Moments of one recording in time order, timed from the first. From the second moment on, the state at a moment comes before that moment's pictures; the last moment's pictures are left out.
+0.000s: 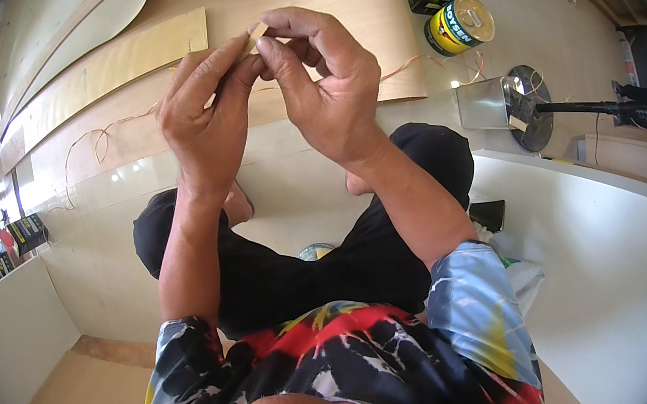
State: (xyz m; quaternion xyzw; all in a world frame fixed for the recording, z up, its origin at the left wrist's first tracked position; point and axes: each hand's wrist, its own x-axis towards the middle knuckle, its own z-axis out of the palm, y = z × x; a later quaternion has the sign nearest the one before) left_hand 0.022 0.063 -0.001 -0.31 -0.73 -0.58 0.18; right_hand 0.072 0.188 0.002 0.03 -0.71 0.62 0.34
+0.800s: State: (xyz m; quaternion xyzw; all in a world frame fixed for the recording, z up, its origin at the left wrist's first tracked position) left_hand 0.027 0.068 0.005 -0.11 -0.65 -0.75 -0.12; right_hand 0.071 0.201 0.008 -0.04 -0.65 0.72 0.25
